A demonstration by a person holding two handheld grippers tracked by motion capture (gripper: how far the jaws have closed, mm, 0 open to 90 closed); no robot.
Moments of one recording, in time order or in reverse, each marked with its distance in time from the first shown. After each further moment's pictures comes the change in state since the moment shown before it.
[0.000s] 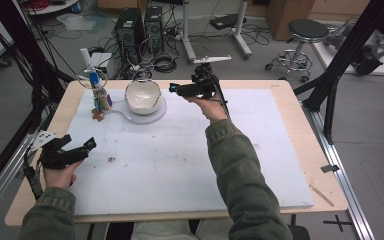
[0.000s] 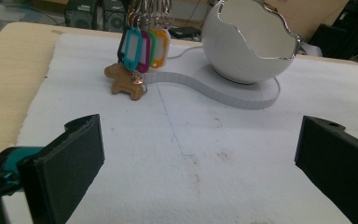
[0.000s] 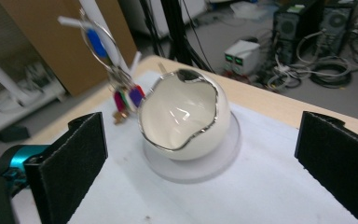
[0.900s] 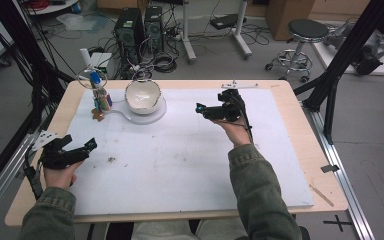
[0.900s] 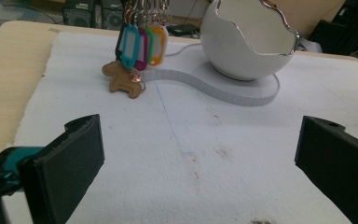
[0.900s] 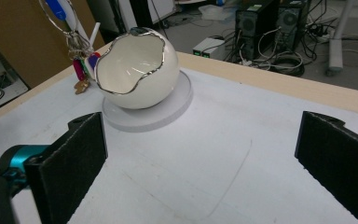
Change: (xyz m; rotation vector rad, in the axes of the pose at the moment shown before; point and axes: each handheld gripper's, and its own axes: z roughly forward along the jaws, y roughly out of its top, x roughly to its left) left arm -0.001 -0.001 0.001 0.012 -0.005 0.011; right arm -0.030 -0.070 -0.056 -0.011 -0.144 -0.026
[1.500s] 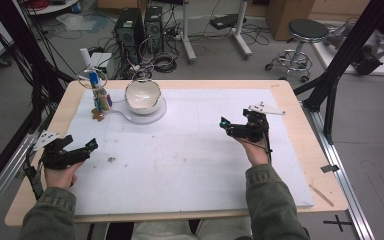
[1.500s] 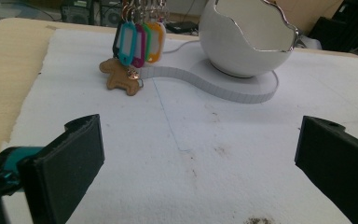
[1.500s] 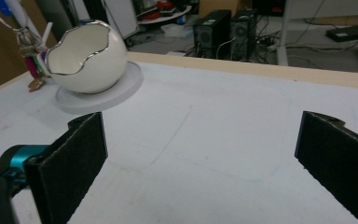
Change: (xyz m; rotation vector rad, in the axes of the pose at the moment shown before) left arm -0.002 -0.001 0.001 0.009 0.000 -0.001; right arm -0.032 -0.065 -0.053 -0.105 -0.155 0.043
